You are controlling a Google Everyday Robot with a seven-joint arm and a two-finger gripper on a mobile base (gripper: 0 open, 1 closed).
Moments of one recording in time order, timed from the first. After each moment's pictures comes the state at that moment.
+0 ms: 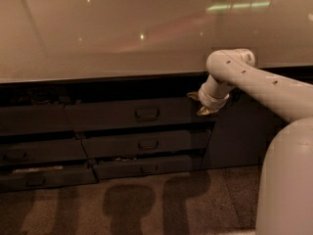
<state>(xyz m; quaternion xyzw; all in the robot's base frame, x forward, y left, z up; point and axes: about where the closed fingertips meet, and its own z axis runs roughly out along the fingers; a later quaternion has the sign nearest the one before) 0.678 -0.198 0.637 -0.85 0.51 -0.05 0.10</state>
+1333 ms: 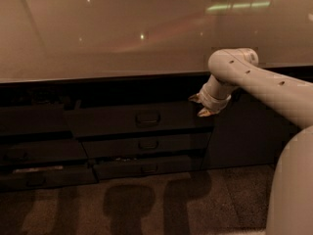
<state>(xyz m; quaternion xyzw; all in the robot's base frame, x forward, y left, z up) 0.662 -0.196 0.647 -0.85 0.52 -0.04 0.11</state>
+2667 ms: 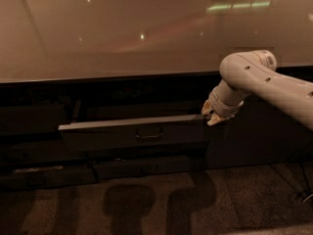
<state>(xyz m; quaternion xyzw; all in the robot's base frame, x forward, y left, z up) 0.620 -0.214 0.676 -0.83 0.54 -0.07 0.11</state>
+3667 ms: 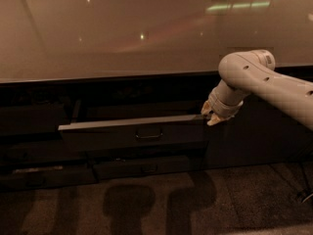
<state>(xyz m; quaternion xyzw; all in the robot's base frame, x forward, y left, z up) 0.617 -0.211 0.674 -0.84 0.53 -0.06 0.10</state>
